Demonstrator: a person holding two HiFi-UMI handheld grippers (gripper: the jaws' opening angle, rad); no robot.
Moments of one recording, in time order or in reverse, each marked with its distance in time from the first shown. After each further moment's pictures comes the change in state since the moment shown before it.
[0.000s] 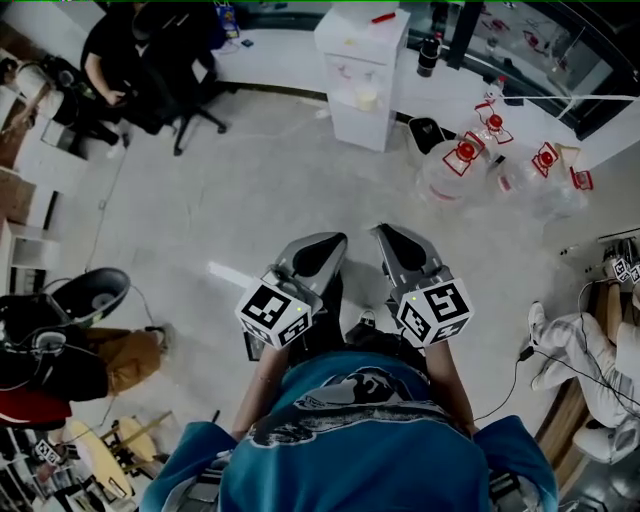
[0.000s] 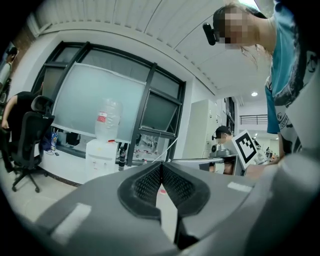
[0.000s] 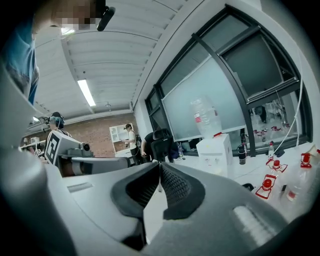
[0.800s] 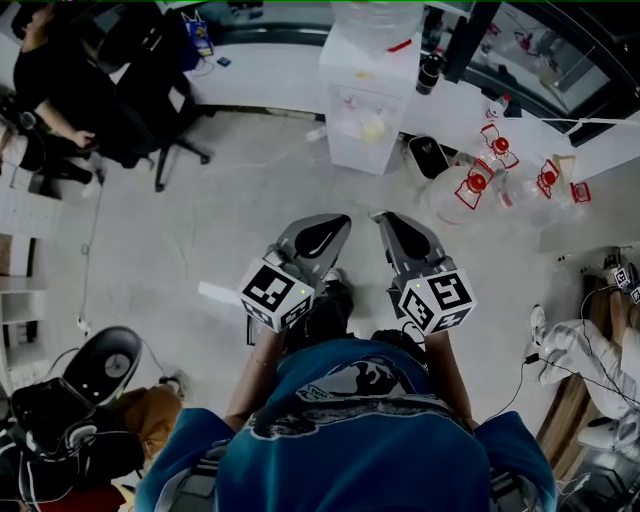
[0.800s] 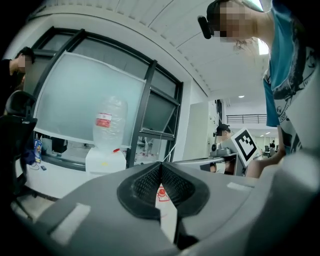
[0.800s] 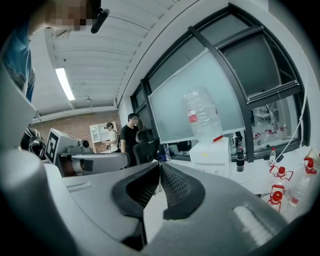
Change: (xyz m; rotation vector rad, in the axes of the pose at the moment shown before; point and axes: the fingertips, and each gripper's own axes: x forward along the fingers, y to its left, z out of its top) left arm 0.075 0.214 0.063 0.069 0.000 -0.163; right arm 0.207 -0.062 0.054 0.012 -0.014 -0.166
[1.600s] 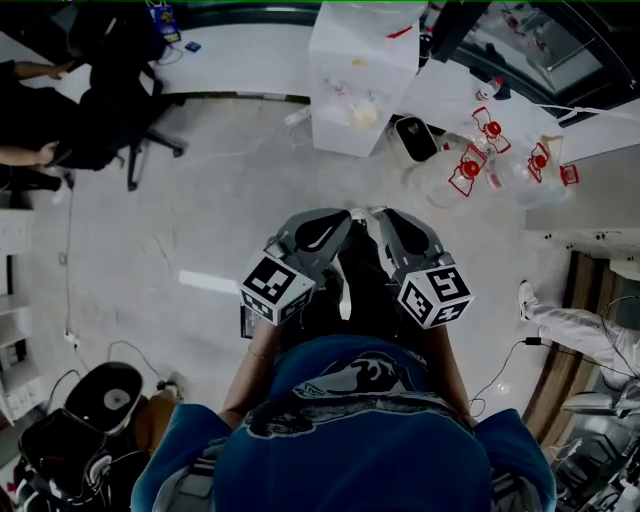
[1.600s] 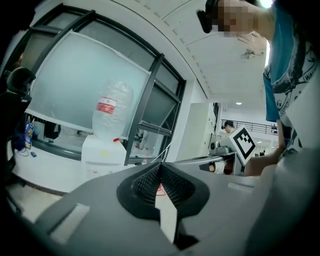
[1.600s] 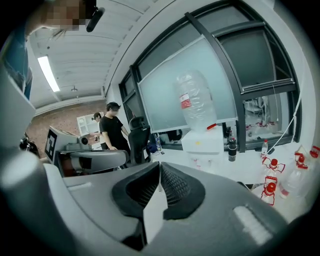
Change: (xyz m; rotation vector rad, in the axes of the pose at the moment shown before) left arm 0.020 0.063 -0.028 -0.090 0.054 -0.095; right arm 0.056 -0.022 -0.029 0.034 0.130 -0.115
